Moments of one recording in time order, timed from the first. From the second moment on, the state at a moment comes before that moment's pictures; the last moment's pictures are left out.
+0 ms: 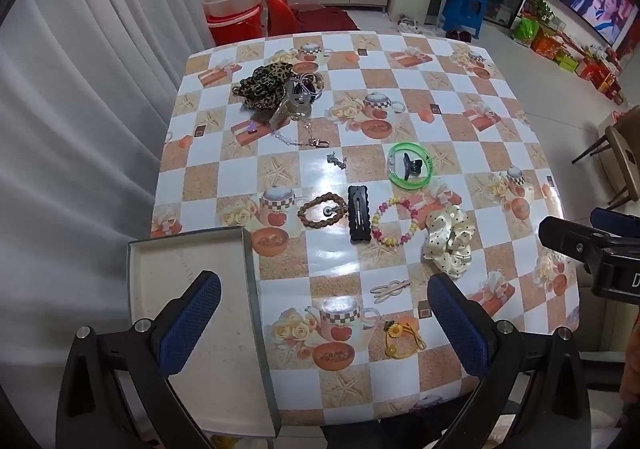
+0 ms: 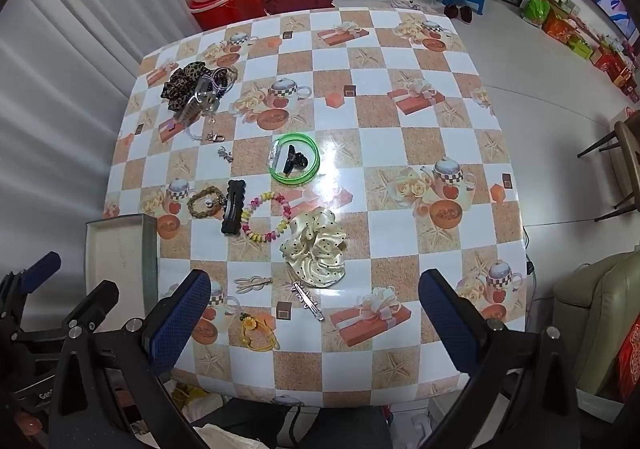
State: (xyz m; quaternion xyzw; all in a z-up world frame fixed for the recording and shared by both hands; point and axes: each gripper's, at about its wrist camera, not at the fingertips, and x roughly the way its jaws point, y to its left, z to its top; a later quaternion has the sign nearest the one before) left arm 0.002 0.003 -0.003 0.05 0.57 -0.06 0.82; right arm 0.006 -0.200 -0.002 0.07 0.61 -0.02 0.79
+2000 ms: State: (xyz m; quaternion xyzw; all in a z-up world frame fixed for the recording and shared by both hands) left arm 0.003 0.004 -0.002 0.05 0.57 -0.06 0.82; right arm 0.003 -0.201 0.000 0.06 0.61 -0.02 0.79
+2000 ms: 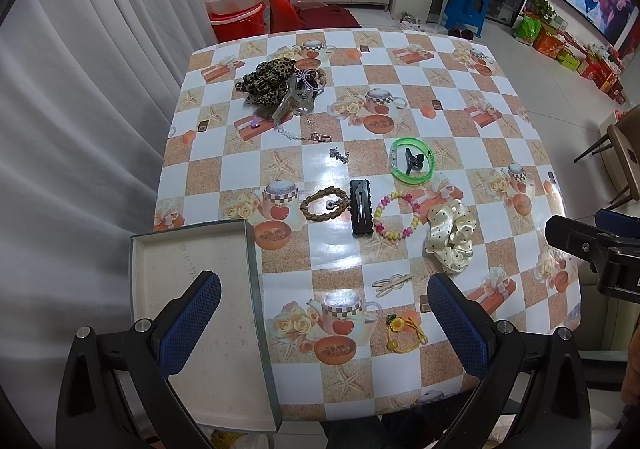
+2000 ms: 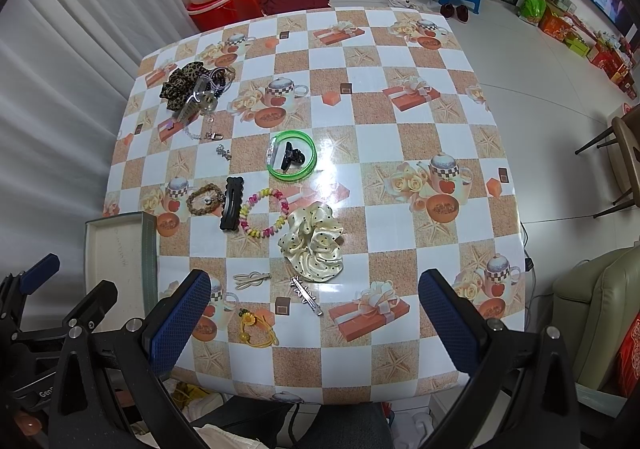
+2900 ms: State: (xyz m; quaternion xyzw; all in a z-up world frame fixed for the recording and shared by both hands) left arm 0.019 0.024 -0.039 0.06 0.60 -0.05 0.79; right arm -0.001 -0.204 -0.020 0.08 0.63 -0.04 0.77
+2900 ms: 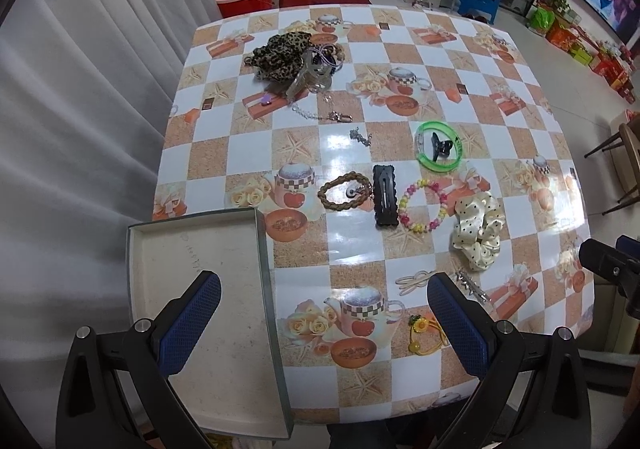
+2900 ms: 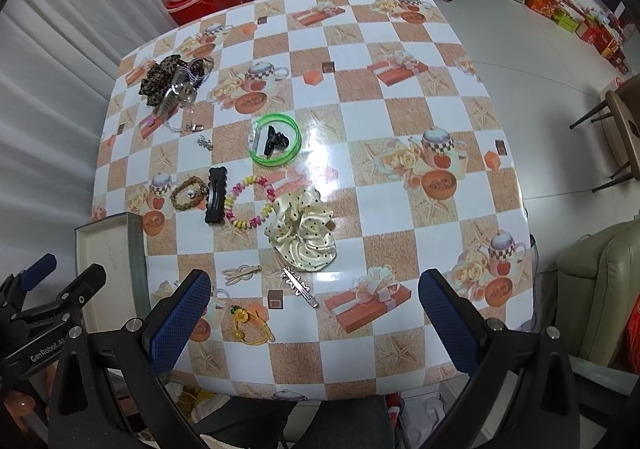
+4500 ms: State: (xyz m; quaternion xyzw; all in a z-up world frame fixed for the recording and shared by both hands) left arm 0.150 -0.001 -0.164 0.03 0.59 -0.06 0.80; right arm 0.078 -0.238 -0.152 0.12 0.62 -0.06 0.77
